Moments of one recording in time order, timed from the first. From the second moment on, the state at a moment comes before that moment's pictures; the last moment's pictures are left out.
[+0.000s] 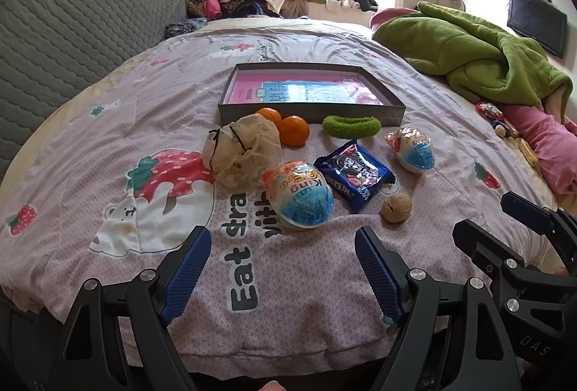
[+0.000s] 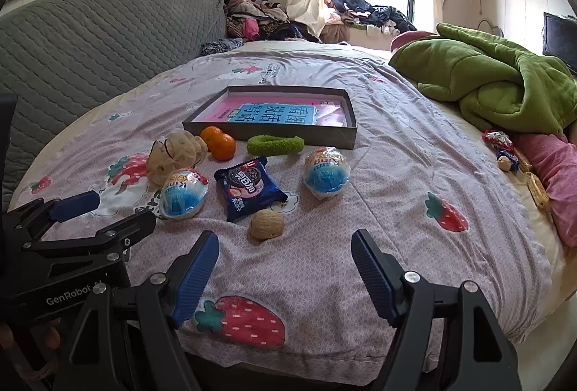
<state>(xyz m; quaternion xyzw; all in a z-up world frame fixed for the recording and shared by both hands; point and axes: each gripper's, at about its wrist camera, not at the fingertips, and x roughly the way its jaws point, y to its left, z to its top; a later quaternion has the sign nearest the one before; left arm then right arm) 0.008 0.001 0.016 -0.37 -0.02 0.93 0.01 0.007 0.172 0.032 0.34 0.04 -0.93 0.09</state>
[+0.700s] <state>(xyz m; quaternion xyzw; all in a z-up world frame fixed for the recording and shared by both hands) -0.025 -0.008 -0.005 -0.40 -0.05 0.91 0.02 -0.026 0.180 0.002 0.38 0.01 -0.92 0.10</state>
